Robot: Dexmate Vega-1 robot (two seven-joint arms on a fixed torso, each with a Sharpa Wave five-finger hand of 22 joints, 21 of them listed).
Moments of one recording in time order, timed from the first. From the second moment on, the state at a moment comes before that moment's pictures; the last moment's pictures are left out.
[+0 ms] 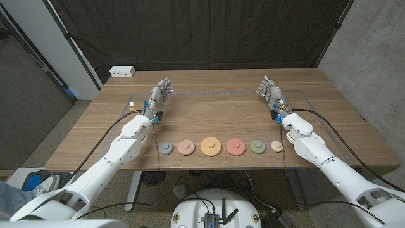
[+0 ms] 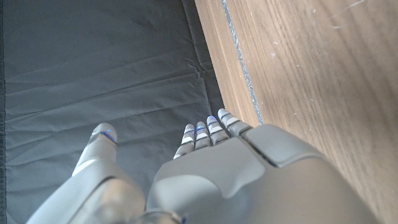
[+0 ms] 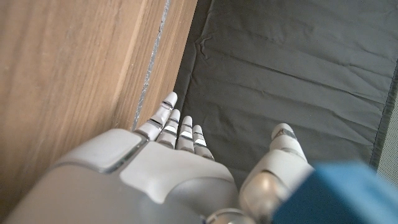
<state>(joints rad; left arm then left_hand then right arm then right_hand) 0.85 0.53 0.37 -1.32 -0.64 -0.28 -0.02 0.10 -0.04 0.55 -0.16 0.17 0.04 0.06 0.18 0.17 -0.02 0.03 0.20 0.19 0.01 0.00 0.19 0.18 0.05 -0.04 0.19 0.17 -0.84 -0.51 -0.37 -1.30 0.64 0.29 0.03 0.33 0.03 0.33 -0.11 0.17 0.04 0.12 0.19 0.25 0.08 0.09 0.19 0.32 0.05 0.04 0.23 0.45 0.13 0.01 0.60 0.17</state>
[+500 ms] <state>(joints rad) 0.86 0.53 0.37 -1.33 -0.63 -0.28 0.00 0.10 -0.04 0.55 -0.16 0.17 0.04 0.04 0.18 0.17 -0.01 0.05 0.20 0.19 0.02 0.03 0.20 0.18 0.05 0.04 0.19 0.18 -0.84 -0.52 -0.38 -1.30 0.61 0.31 0.02 0.34 0.04 0.32 -0.11 0.17 0.08 0.09 0.20 0.22 0.16 0.09 0.21 0.28 0.18 0.04 0.29 0.44 0.26 0.02 0.60 0.17</state>
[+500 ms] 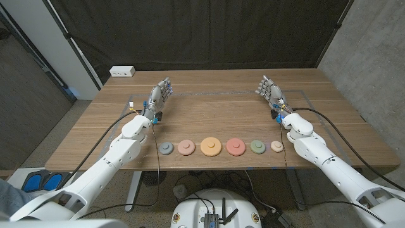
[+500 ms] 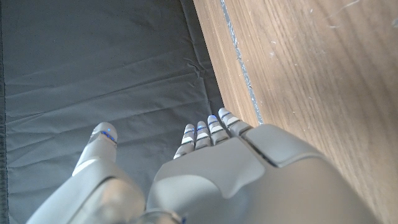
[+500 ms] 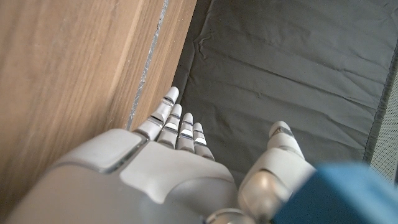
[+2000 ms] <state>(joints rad) 0.92 0.53 0.36 -1.39 -0.58 -0.31 0.10 0.09 -0.02 0.55 -0.16 0.17 0.10 0.04 0.19 0.17 0.16 0.07 0.24 0.20 0.68 -0.06 0.42 0.27 0.50 0.02 0.42 0.27 -0.86 -0.51 -0.38 -1.29 0.59 0.34 -0.02 0.29 0.07 0.29 -0.14 0.18 0.23 0.03 0.25 0.21 0.35 0.06 0.30 0.35 0.79 -0.06 0.65 0.68 0.81 -0.01 0.76 0.20</state>
